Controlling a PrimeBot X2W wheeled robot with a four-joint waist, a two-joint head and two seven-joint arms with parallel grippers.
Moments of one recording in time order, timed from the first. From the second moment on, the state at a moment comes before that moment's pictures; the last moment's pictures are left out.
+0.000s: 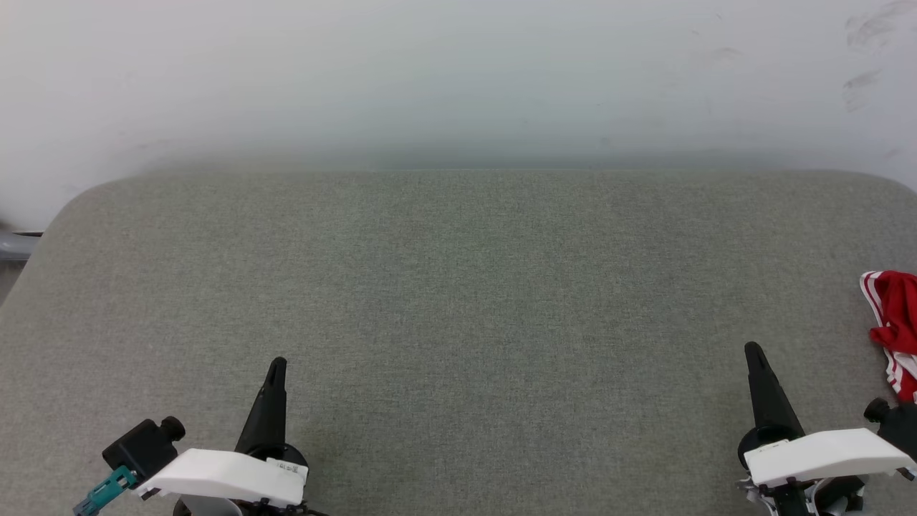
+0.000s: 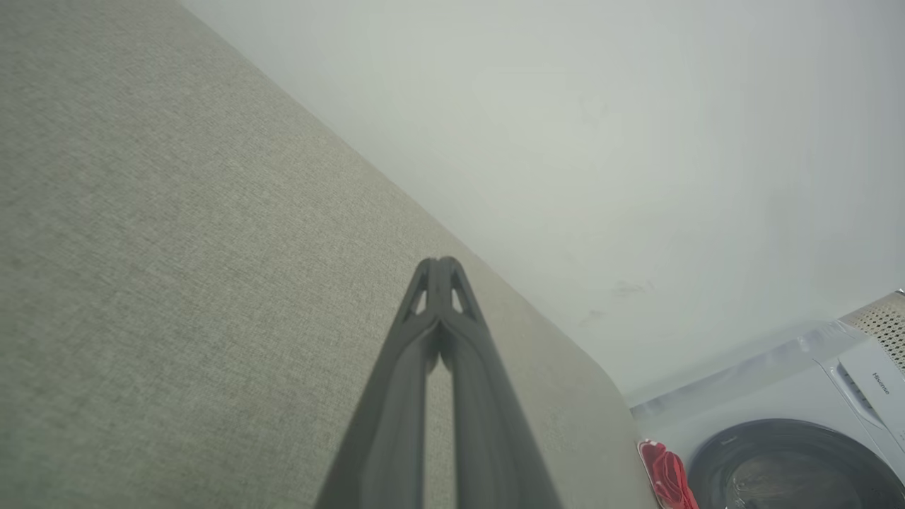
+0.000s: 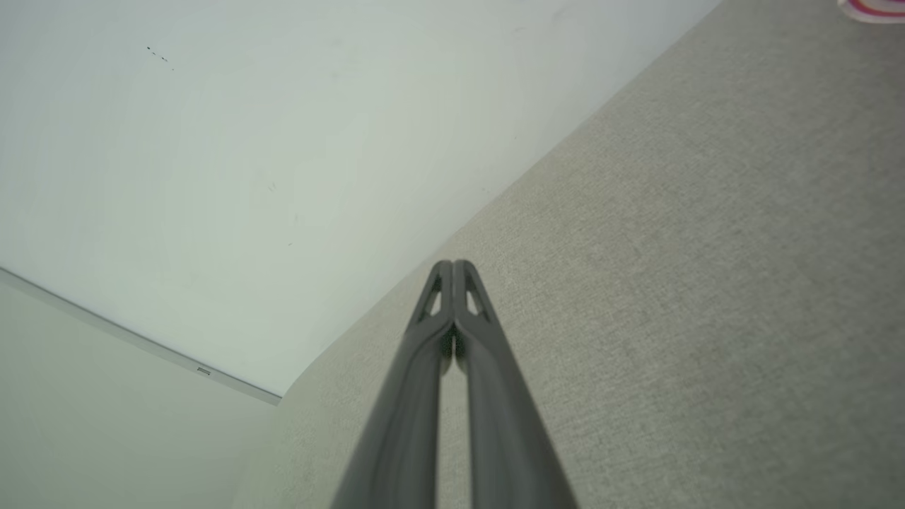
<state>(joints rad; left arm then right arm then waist) -0.01 0.08 -0.03 0.16 -0.89 -0.13 -0.12 -0.05 -0.05 -0.05 0.22 0.88 0.13 -0.08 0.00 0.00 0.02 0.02</state>
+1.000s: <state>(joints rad) -0.05 0.08 0.01 0.20 -1.23 -0.13 -0.03 -0.07 -0.05 -0.08 0.23 1.20 0.13 0.00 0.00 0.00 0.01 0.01</state>
